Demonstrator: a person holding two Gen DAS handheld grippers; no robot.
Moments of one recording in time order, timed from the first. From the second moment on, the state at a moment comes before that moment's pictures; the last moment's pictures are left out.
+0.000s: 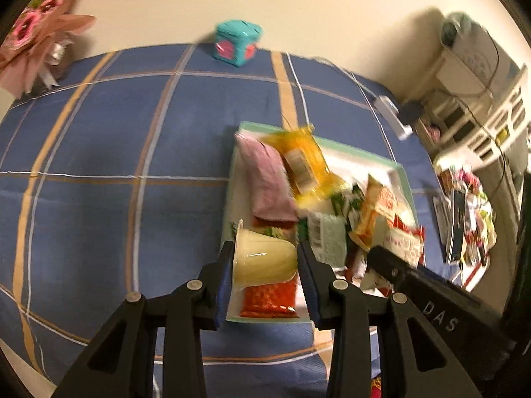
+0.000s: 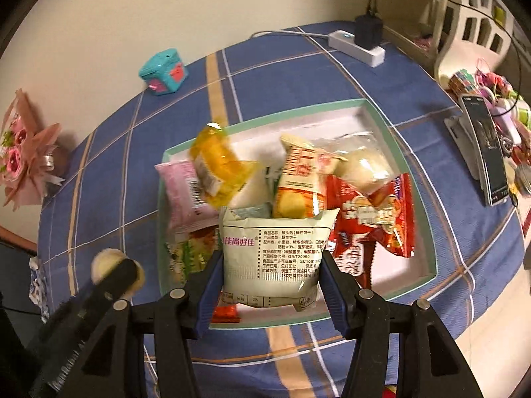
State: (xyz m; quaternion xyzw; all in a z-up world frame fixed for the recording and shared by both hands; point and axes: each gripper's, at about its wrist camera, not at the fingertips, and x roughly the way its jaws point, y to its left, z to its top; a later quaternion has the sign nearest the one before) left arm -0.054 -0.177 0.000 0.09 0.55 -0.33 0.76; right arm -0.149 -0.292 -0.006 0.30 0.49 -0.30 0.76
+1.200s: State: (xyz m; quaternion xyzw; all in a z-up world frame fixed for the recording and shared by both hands) left arm -0.017 -0.144 -0.017 0.08 0.58 -0.24 0.77; right arm -0.138 -0.291 -0.021 0.30 0.51 -0.30 0.75
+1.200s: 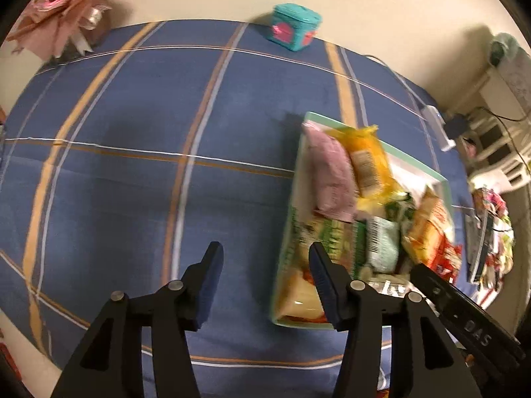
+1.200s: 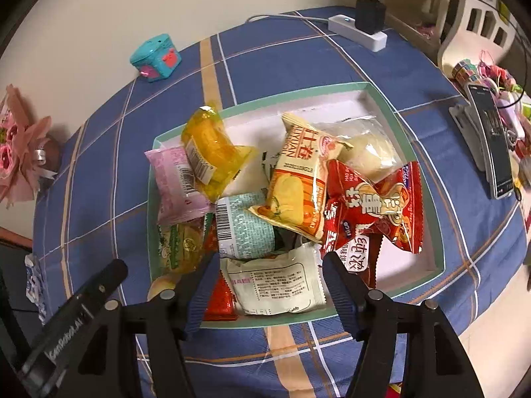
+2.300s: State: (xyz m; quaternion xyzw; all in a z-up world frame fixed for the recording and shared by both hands) left arm 0.005 -0.119 -0.006 0.11 0.53 -0.16 0.82; right arm -0.124 -0.277 -0.009 0.23 0.50 -0.30 0.78
